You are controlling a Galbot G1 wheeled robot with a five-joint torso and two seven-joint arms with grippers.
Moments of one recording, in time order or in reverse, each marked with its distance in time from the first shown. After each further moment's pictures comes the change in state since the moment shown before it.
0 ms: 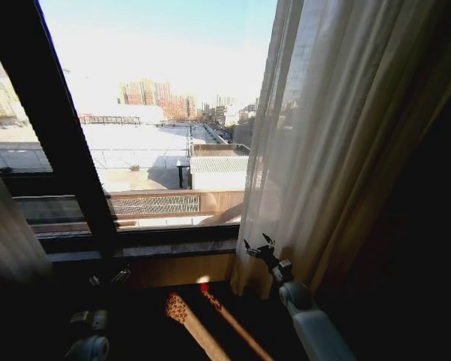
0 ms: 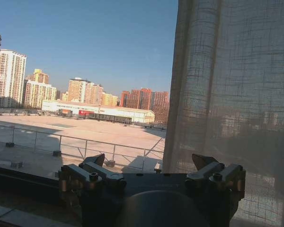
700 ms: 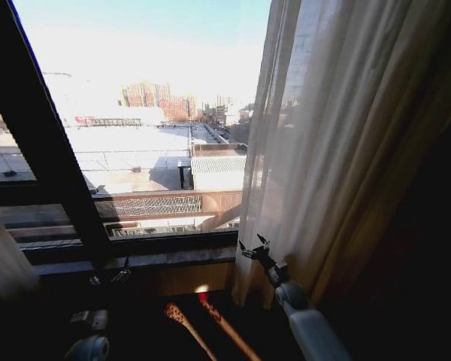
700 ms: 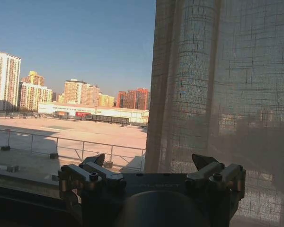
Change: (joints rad) left arm 0.000 0.000 0.000 0.000 0.000 0.000 0.000; right arm 0.023 0.018 -0.032 -0.008 -0.005 -0.004 0.057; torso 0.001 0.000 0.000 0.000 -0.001
